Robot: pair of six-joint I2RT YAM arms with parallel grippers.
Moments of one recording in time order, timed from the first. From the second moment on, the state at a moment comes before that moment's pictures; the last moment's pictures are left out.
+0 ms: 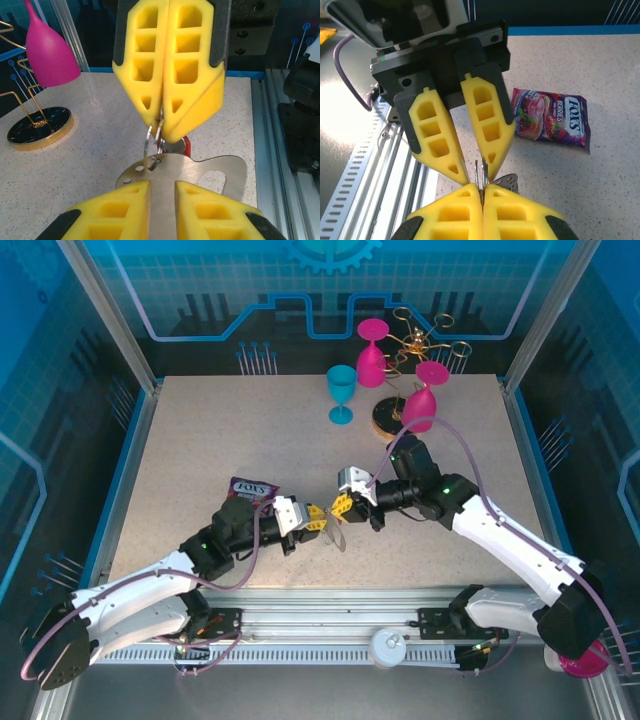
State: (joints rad) left arm -0.78 0.91 0.43 0.29 0.38 0.19; right arm 0.65 1.18 1.00 -0.53 -0.76 -0.55
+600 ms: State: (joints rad) left arm -0.78 0.92 0.46 0.25 0.40 0.21; right arm 0.73 1.23 1.06 -0.67 -0.61 -0.65
